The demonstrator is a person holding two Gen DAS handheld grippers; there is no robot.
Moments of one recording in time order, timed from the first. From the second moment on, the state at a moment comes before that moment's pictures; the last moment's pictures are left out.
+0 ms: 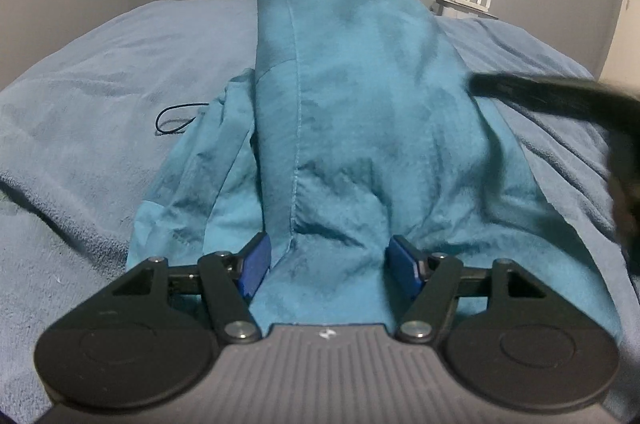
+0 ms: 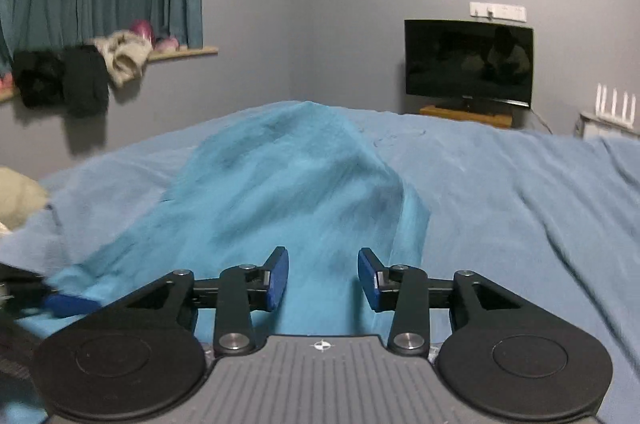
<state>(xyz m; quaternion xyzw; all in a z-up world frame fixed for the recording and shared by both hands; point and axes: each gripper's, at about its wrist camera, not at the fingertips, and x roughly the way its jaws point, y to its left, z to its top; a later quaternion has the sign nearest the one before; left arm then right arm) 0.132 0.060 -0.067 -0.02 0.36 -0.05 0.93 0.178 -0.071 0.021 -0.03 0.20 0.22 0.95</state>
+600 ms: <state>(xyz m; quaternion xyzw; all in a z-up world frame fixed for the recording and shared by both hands) 0.158 0.060 -0.064 -0.04 0.39 -0.06 0.92 0.280 0.041 0.000 -0.13 0.23 0.33 0.91</state>
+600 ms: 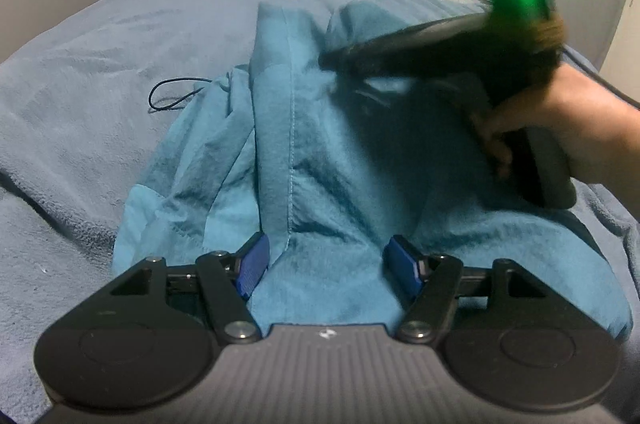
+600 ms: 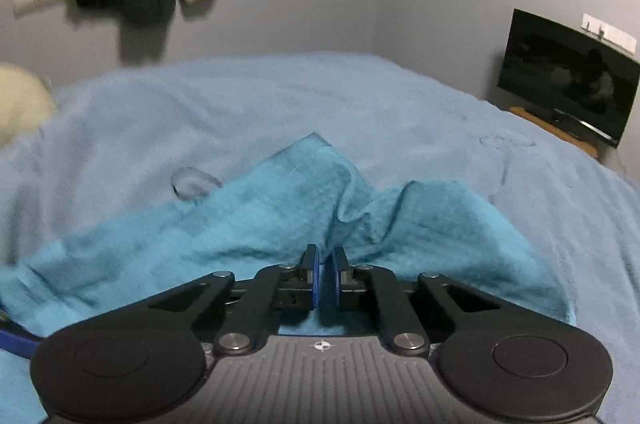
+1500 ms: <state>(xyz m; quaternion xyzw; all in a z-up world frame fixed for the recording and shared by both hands) 0.166 0.062 -0.070 -0.04 0.39 -0.06 0.92 0.415 -0.123 -0.101 0.37 0.44 0.39 0.72</state>
